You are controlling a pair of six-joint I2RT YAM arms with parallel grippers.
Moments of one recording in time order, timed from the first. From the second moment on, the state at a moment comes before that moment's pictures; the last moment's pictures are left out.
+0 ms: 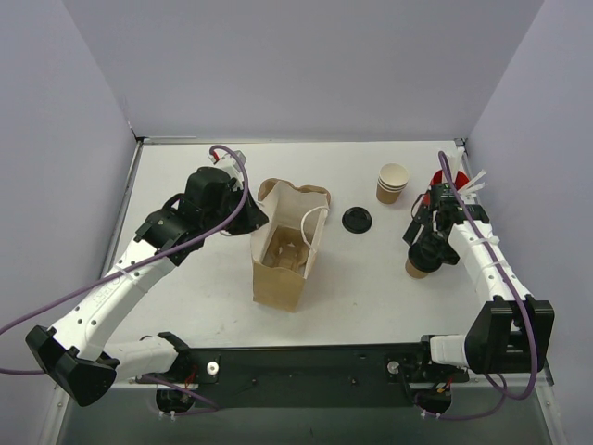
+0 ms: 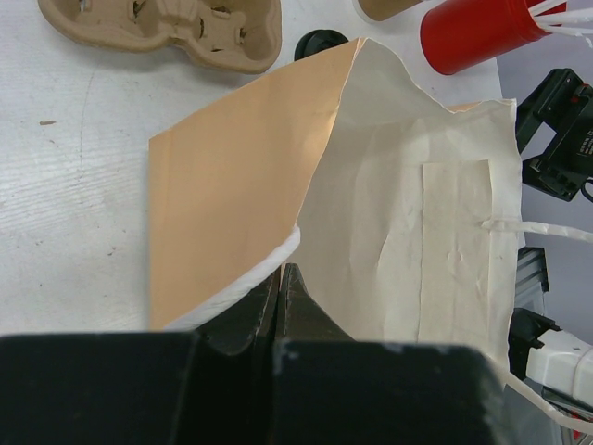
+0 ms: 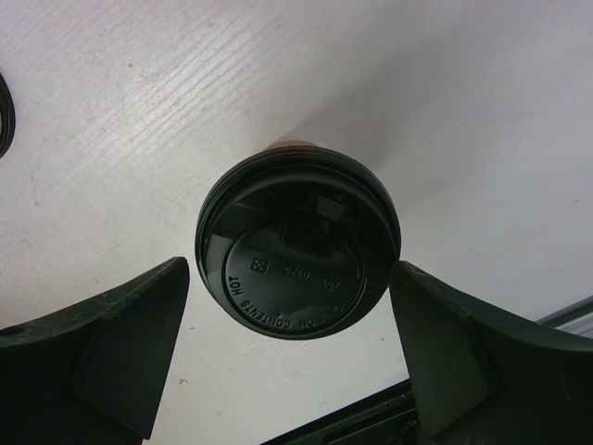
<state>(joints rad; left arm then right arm) -0.63 1.18 1.29 -0.69 0.03 -0.64 0.01 1.31 0.99 -0.87 0.25 0.52</state>
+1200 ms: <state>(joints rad) -0.63 1.18 1.29 -0.68 0.03 -0.64 0.01 1.29 0.99 -0.89 0.24 0.52</state>
